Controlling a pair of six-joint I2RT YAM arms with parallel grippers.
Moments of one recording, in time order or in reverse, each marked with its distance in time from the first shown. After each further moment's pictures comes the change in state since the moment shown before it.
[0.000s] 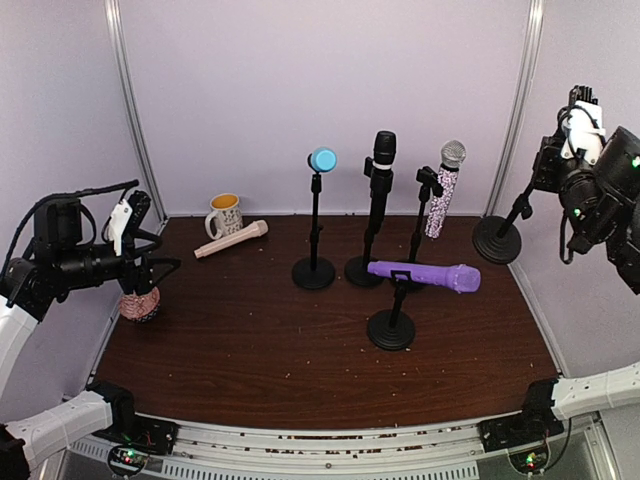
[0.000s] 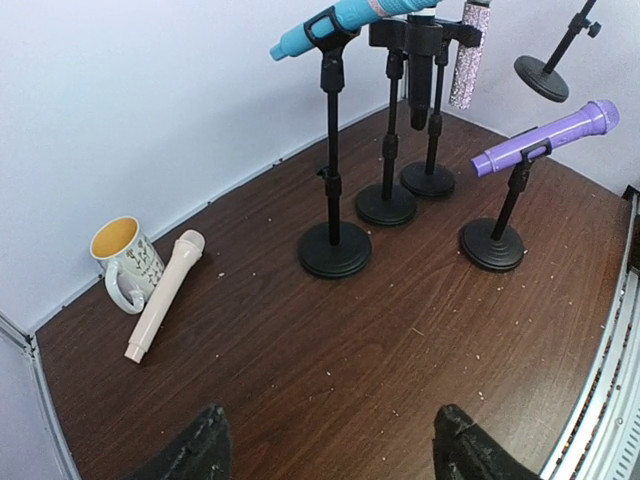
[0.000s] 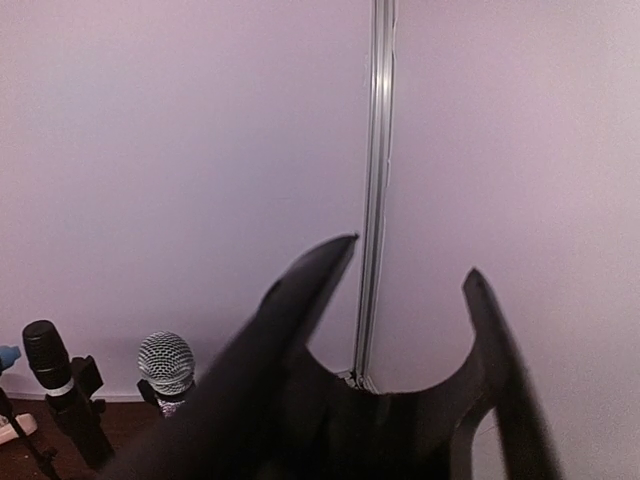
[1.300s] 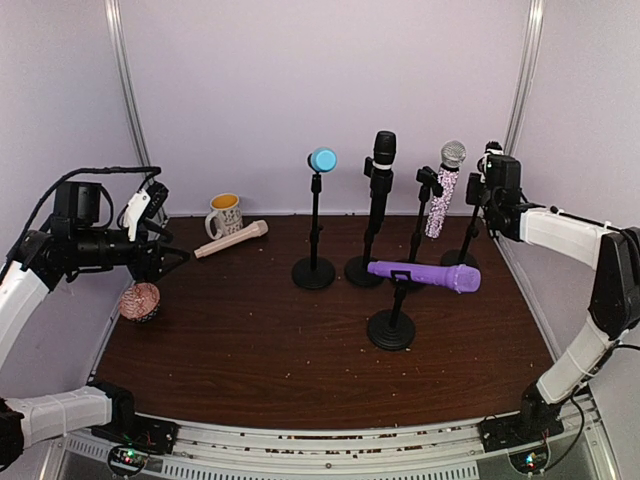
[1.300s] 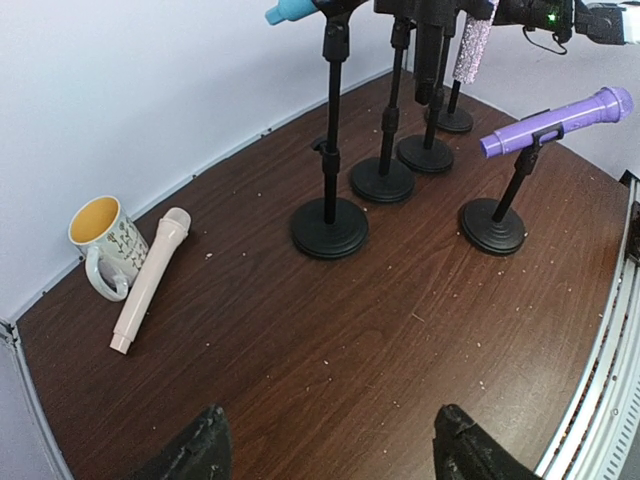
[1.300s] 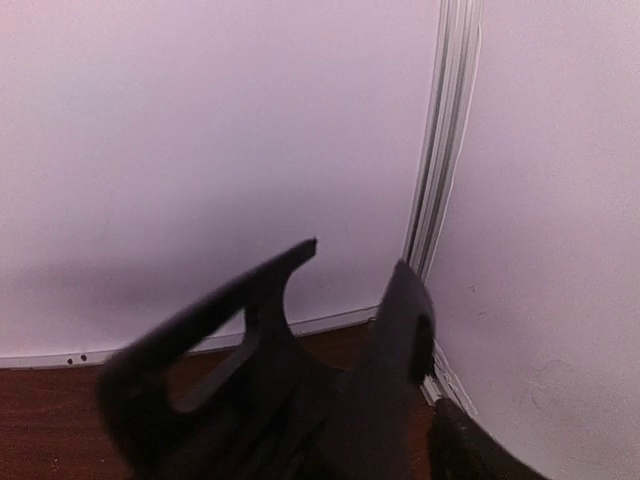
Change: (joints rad) left arm 0.000 0.172 0.099 -0.048 0.011 0.037; right arm -0.795 0.684 -0.112 0.323 -0.758 0.323
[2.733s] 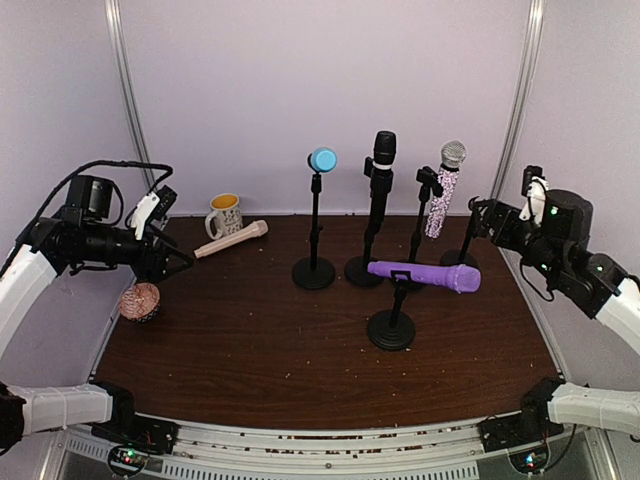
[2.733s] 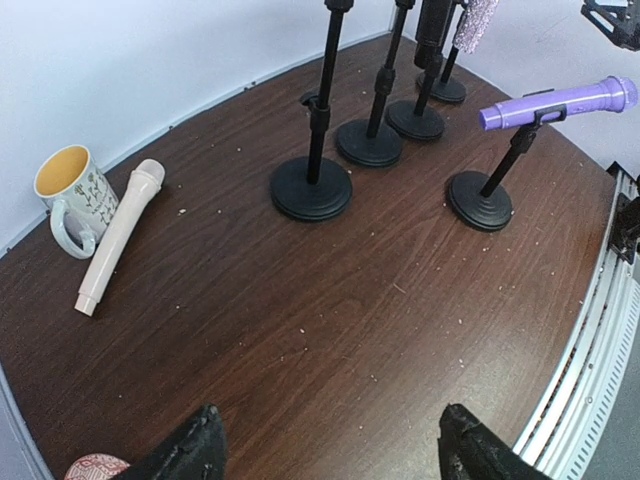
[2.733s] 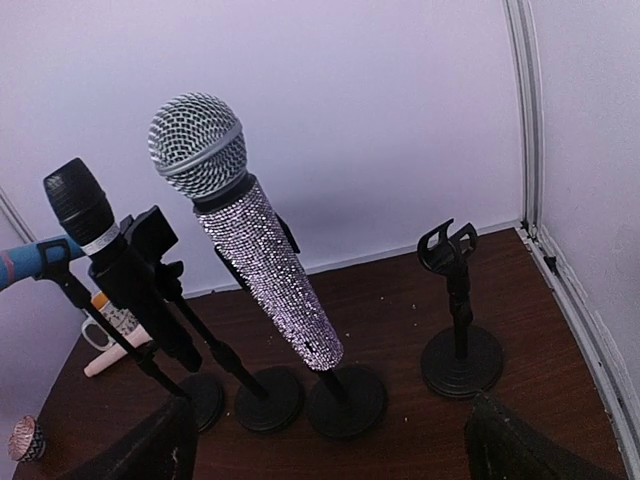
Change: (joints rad) left arm 0.011 0.095 0.053 -0.103 0.023 -0.016; right arm 0.284 -0.773 -0.325 -0.431 -0.128 0.320
